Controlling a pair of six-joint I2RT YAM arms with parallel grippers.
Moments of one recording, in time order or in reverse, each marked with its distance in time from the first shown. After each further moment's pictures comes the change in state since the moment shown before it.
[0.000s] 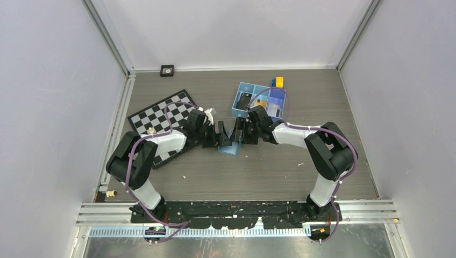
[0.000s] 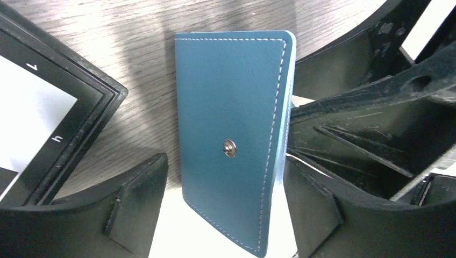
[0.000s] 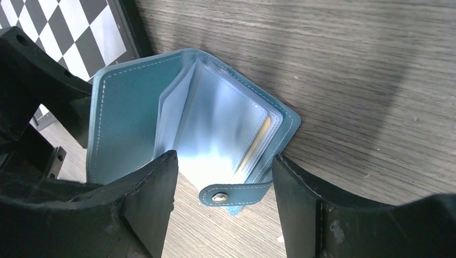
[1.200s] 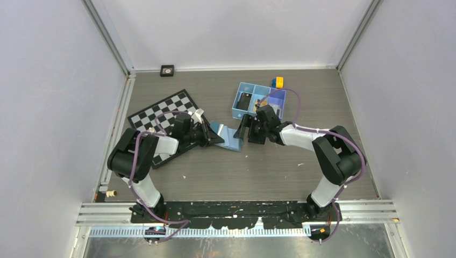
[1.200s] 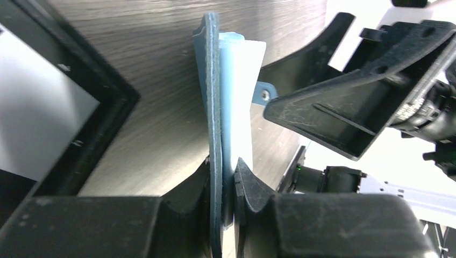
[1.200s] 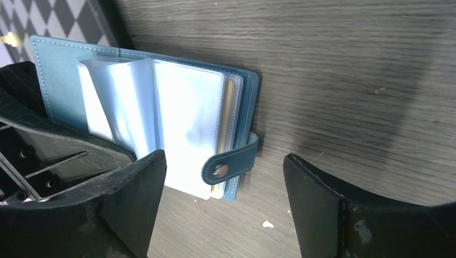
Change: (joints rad) left arm 0.152 0.085 -0.153 0.419 0.274 -0.275; right arm -0.058 -0.065 -0.060 0.007 0.025 0.066
